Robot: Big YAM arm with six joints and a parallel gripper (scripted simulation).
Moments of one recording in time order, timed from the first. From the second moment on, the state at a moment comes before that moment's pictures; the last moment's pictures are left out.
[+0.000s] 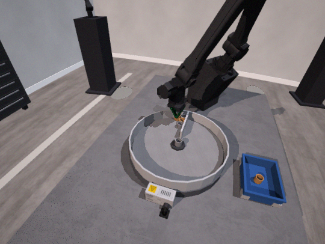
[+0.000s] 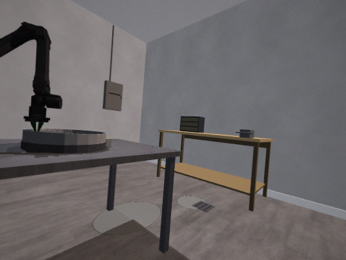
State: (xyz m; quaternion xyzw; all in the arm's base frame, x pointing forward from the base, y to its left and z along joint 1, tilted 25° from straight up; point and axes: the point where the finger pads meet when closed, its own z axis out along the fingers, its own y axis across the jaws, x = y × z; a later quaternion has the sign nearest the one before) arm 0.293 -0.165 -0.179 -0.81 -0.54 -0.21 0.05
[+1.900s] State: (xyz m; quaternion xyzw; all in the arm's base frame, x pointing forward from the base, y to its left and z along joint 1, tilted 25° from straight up) arm 0.270 -0.188 -0.110 -0.81 -0.54 -0.21 0.05
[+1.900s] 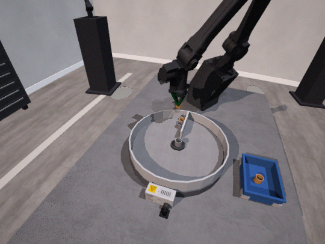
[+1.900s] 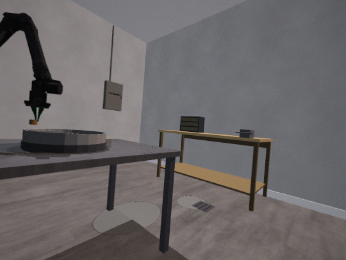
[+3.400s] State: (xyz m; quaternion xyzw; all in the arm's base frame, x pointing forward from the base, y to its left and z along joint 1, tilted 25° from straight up) arm 0.365 -0.039 -0.030 -0.75 -0.62 -0.21 0.04
